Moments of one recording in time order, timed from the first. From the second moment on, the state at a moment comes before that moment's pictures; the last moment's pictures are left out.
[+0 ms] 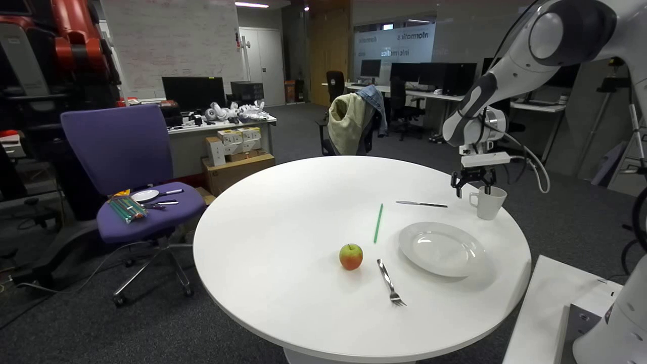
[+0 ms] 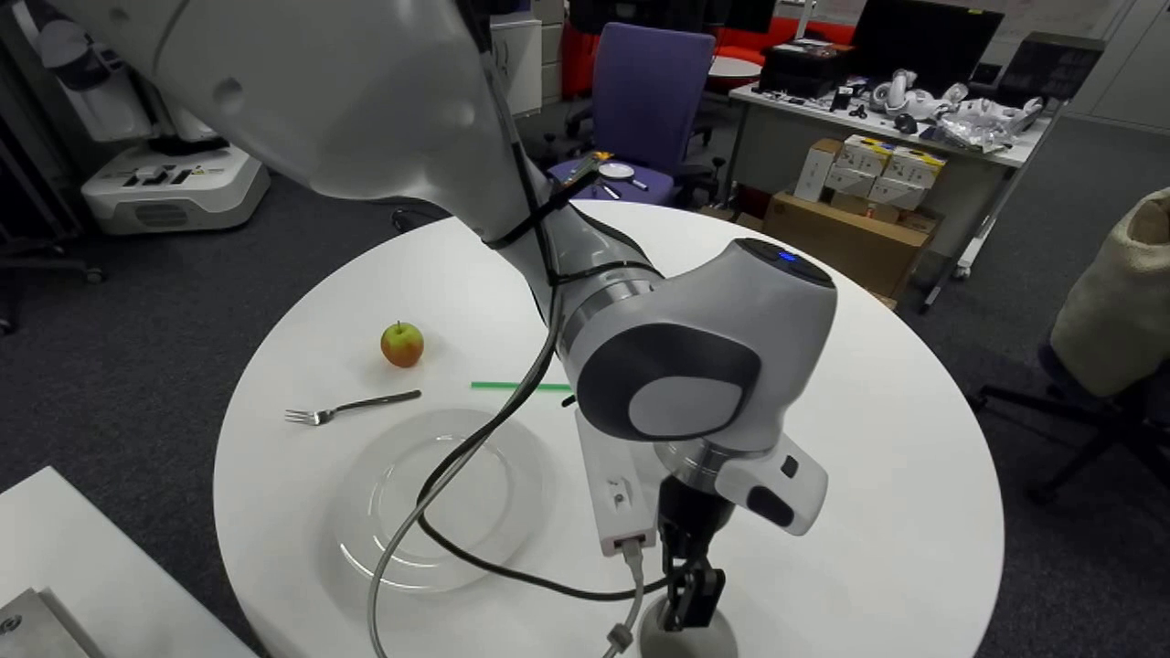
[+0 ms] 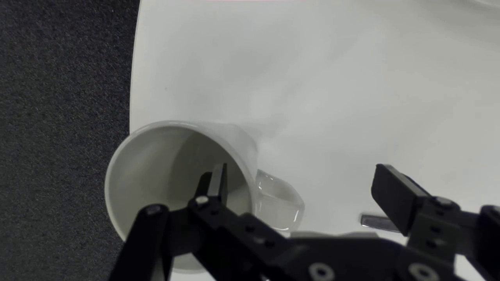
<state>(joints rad) -0.44 0.56 -0.35 -1.92 0.07 2.29 0.12</state>
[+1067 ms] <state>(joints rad) -0.44 0.60 -0.36 -1.93 0.00 2.36 0.12</state>
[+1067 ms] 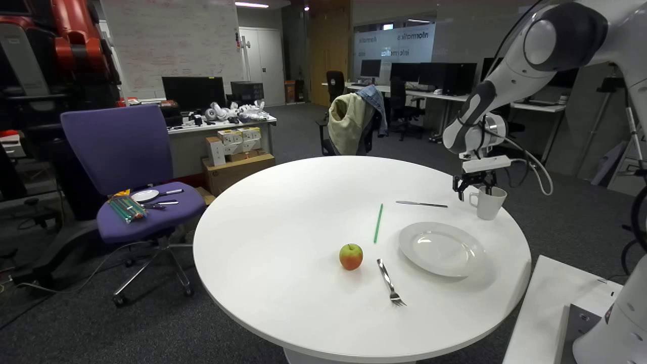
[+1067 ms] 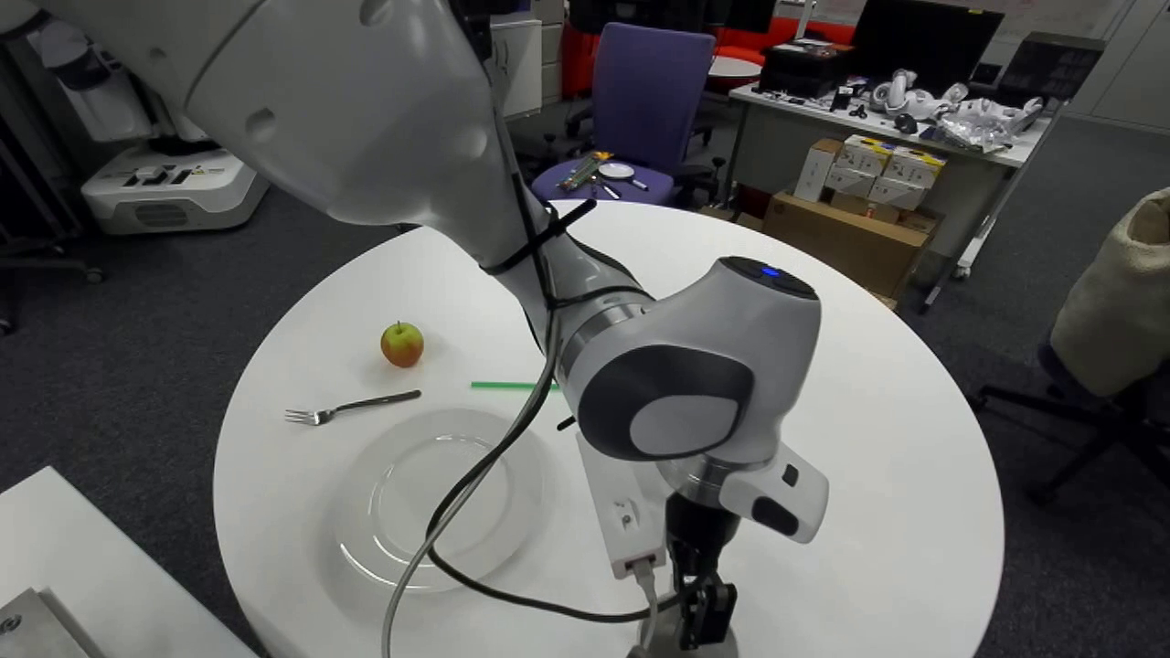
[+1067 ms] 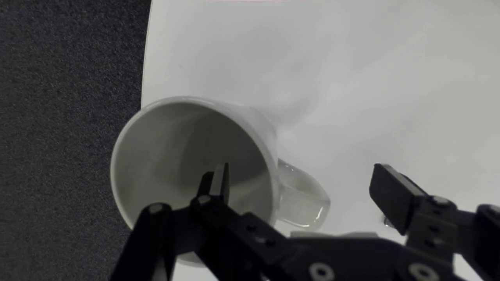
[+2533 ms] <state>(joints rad) -0.44 0.63 -0.37 -1.94 0.00 2.47 0.12</state>
